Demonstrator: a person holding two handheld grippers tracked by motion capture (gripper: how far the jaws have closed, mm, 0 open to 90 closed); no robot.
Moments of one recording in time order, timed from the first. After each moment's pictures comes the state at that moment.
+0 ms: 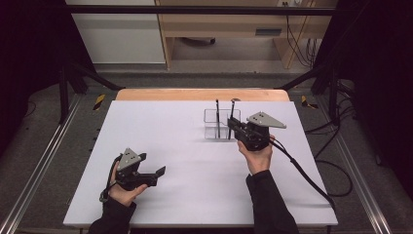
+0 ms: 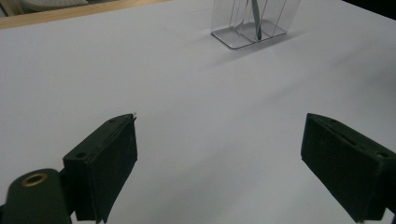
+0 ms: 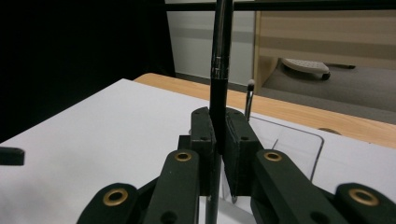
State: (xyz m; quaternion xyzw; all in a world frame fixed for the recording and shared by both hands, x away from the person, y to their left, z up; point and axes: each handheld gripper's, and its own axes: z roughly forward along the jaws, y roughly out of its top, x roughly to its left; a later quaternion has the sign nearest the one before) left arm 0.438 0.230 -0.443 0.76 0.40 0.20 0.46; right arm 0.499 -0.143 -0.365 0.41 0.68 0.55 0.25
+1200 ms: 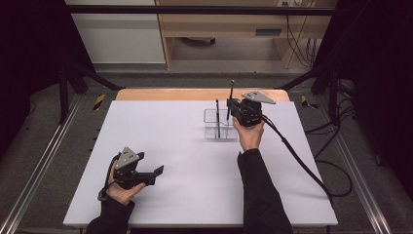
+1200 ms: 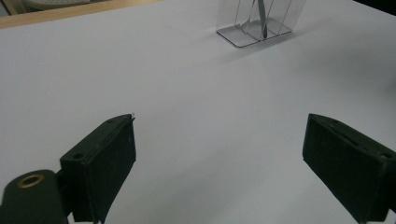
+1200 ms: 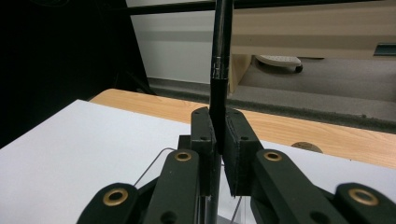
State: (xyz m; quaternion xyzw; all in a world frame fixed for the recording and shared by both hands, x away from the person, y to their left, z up) left arm 0.442 0.235 -0.443 0.76 0.40 0.20 0.46; right arm 0.574 -0.134 -0.365 0.46 0.66 0.53 0.27
